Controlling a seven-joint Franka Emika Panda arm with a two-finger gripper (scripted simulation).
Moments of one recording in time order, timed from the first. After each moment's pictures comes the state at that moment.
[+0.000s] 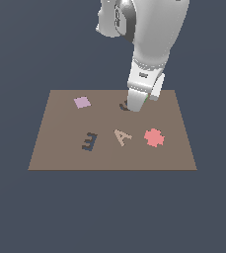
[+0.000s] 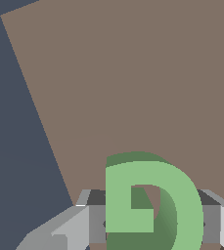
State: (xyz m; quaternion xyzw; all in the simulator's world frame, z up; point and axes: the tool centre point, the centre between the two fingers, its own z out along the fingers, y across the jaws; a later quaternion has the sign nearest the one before) arm -0.105 0.096 0.037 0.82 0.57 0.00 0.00
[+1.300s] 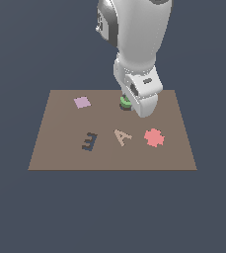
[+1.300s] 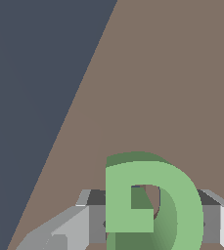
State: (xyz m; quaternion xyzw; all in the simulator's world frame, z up) arm -0.081 0.059 0.040 0.55 0.84 0.00 0.00
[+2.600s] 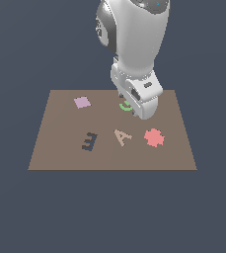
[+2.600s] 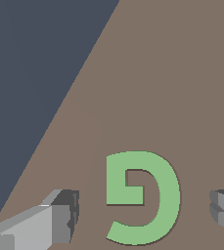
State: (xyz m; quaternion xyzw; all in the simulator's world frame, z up) arm -0.076 0.057 0.030 0.50 0.86 0.00 0.00
